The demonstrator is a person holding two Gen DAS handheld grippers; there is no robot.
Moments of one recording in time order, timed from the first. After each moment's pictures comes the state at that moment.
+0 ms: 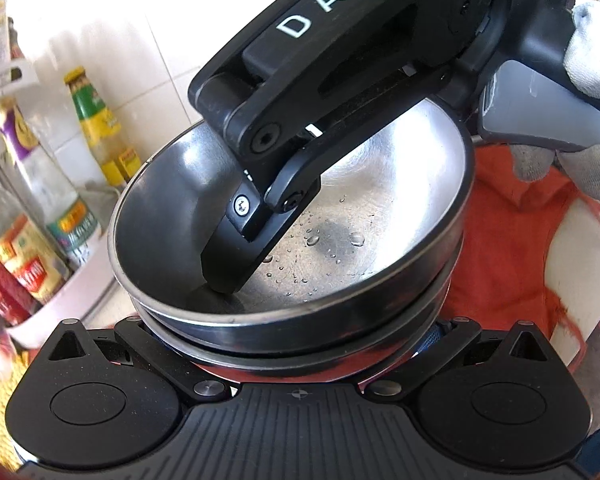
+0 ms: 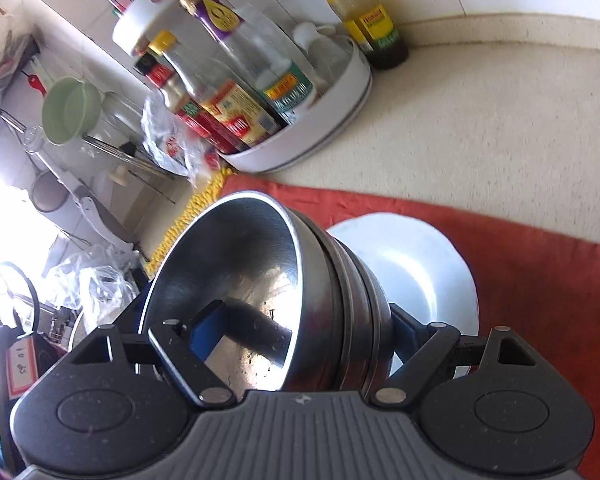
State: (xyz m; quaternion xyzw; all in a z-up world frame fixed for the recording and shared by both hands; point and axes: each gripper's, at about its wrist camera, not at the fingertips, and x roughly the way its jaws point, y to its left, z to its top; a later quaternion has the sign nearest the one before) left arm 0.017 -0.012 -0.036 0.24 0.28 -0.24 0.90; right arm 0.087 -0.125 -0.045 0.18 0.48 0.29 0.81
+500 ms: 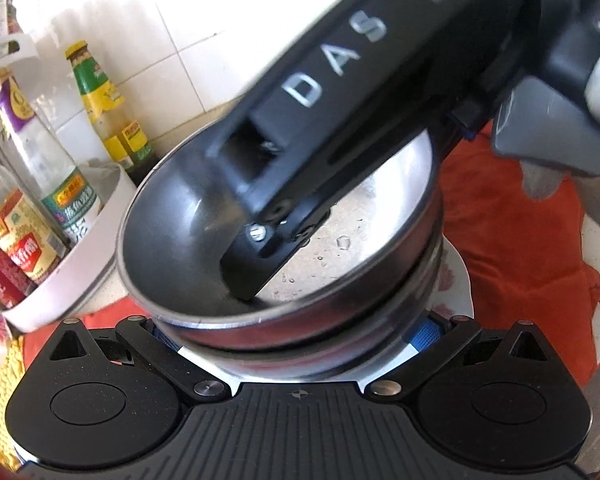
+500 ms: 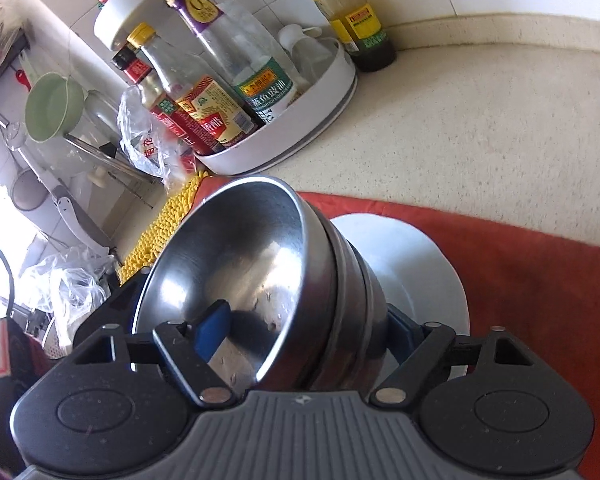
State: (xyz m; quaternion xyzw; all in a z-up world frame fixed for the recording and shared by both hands) left arm 0.013 -0.008 -0.070 0.25 0.30 -0.22 0.89; right arm 0.095 -0.121 -0.073 0.17 0.46 0.28 0.83
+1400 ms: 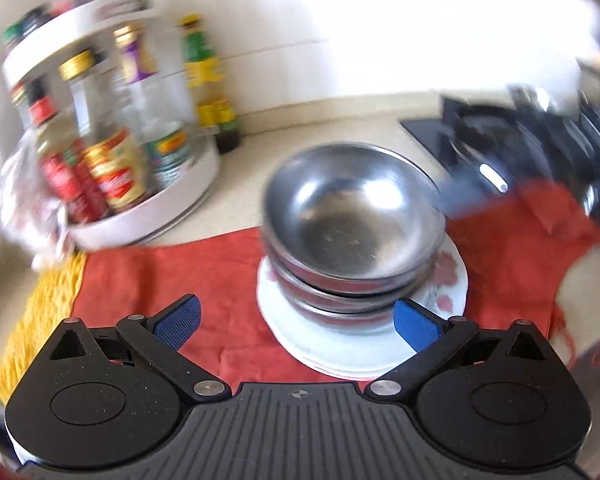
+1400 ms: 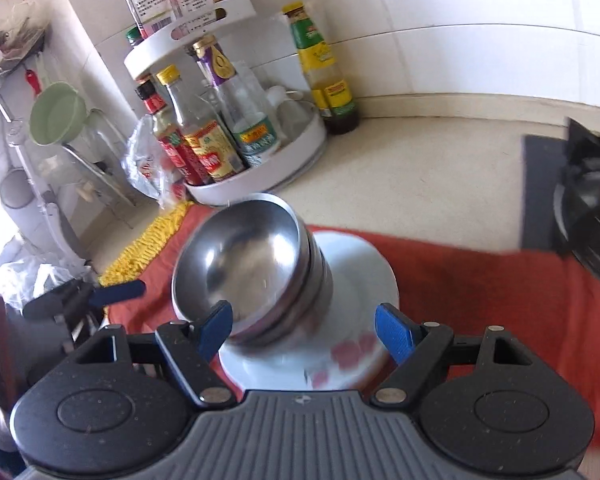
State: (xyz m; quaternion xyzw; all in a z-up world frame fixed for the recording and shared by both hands) left arm -0.024 0.051 -0.020 0.12 0.33 -0.14 0.93; right arm -0.008 -0.147 -0.018 0.11 0.38 0.19 0.90
